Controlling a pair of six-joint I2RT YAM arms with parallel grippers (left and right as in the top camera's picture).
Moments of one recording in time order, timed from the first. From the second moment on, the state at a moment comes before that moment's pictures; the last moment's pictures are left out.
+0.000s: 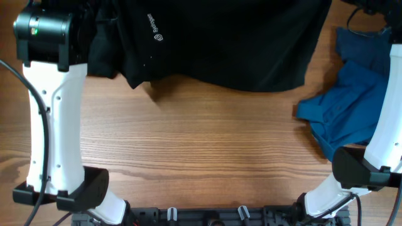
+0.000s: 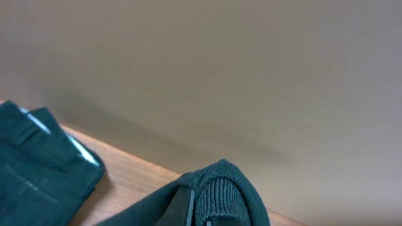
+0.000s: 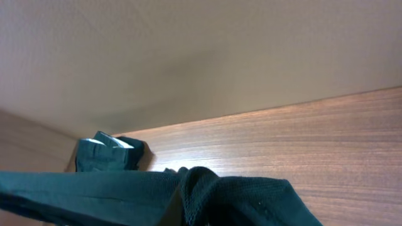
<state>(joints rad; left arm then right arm) -0.18 1.76 2.36 -0.90 -0.17 -0.56 -0.10 1.85 2.46 -1.15 -0.44 0.30</state>
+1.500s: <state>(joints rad) -0.16 1.93 2.36 -1.18 -0.16 -0.55 -0.10 1.98 2.45 -1.36 -0.46 0.41</state>
